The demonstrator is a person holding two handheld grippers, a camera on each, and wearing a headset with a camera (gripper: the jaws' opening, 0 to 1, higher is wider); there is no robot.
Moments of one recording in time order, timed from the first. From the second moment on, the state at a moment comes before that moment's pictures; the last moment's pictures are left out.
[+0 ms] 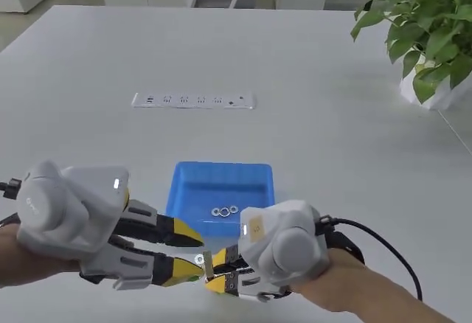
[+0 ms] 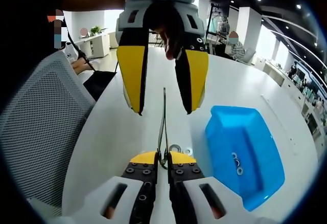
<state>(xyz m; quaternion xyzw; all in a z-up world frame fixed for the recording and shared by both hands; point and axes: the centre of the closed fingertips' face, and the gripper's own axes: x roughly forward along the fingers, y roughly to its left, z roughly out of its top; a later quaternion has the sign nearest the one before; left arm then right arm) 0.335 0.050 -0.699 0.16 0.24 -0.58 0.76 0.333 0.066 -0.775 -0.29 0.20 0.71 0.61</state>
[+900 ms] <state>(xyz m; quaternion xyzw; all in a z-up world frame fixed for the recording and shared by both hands) 0.318 0.070 -0.696 0.12 0.25 -0.51 0.81 0.334 0.059 -0.725 -0.29 0.17 0.72 0.61</state>
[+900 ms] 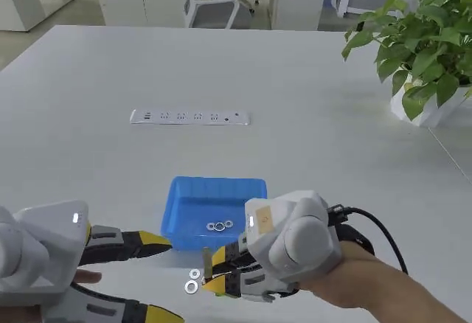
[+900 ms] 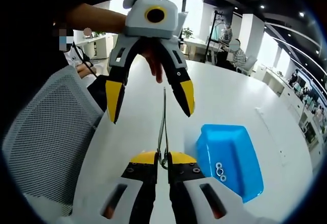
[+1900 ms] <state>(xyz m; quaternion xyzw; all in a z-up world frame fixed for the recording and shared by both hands) 0.321 0.091 -0.698 0.11 0.26 -0.47 0.84 0.383 0.058 -0.678 -0.30 0.14 0.72 0.62</state>
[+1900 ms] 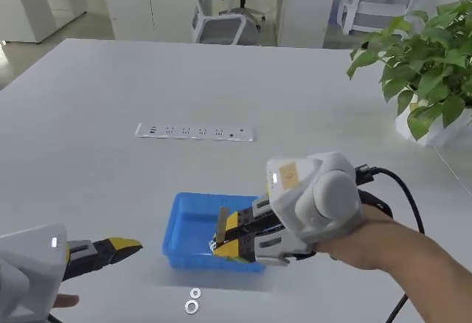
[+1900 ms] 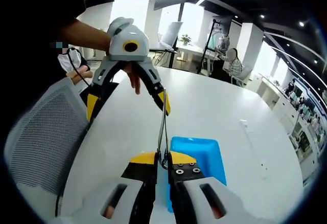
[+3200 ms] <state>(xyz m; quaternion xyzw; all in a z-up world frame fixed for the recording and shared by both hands) 0.369 0.089 -0.683 0.09 0.25 -0.47 0.84 0.442 0.047 -0.729 -0.30 0.16 0.70 0.62</state>
